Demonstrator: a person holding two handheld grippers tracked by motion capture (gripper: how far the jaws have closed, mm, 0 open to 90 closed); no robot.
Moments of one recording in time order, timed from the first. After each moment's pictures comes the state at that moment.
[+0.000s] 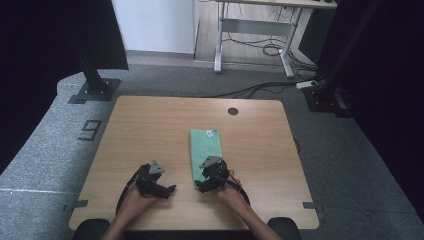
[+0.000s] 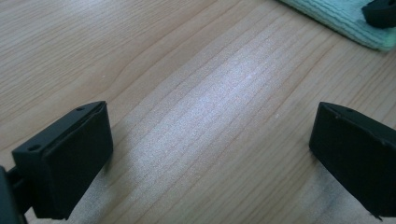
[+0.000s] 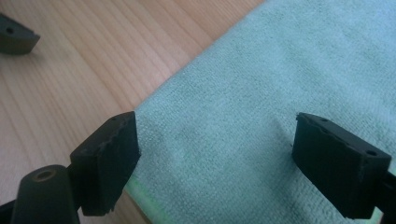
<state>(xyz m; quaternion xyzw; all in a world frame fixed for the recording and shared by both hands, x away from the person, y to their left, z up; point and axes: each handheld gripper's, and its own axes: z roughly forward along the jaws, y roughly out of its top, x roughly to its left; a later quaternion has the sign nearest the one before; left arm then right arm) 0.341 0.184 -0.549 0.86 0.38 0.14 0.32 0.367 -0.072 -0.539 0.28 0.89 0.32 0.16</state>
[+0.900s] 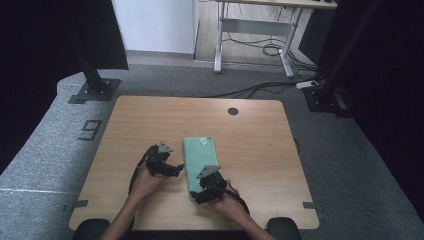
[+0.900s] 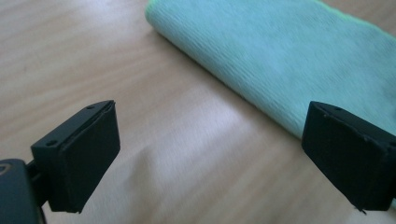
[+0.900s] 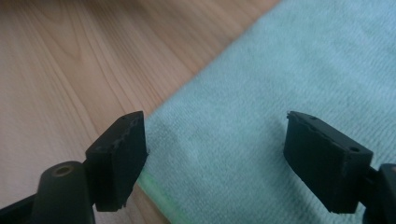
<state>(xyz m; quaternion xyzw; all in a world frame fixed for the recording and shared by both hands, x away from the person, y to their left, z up) 0.402 0.157 -0.524 0.83 0.40 0.16 0.34 0.335 -0.065 -0.535 0.27 0.89 0.35 0.10</state>
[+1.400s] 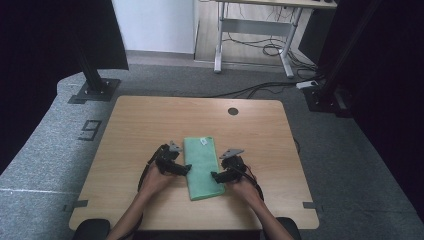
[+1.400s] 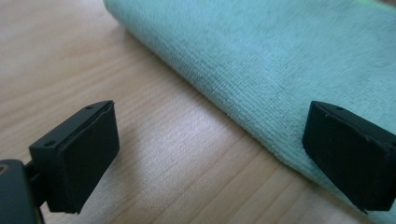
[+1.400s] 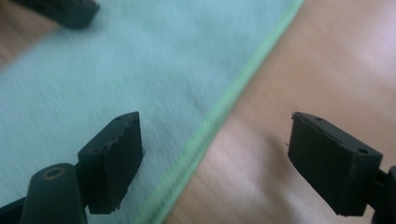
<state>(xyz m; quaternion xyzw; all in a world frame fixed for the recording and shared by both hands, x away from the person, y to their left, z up) 0.414 0.133 -0.545 0.85 0.39 0.14 0.32 0.391 -0.129 -0.543 0.36 0.86 0.33 0.14</state>
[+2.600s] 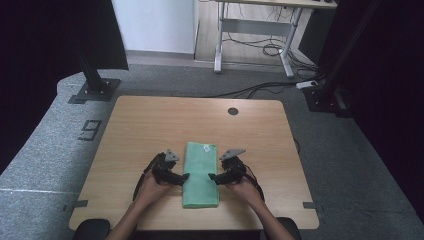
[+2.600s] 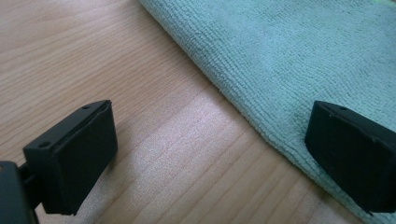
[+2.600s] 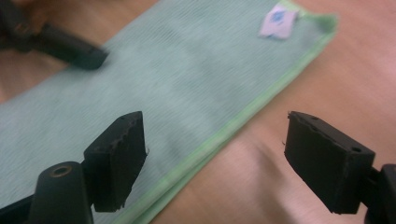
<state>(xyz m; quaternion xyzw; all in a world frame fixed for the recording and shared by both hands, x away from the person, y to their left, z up) 0.384 0.143 -0.549 0.86 0.37 0.14 0.33 0.387 -0.129 -0.527 0.34 0.86 0.37 0.11</state>
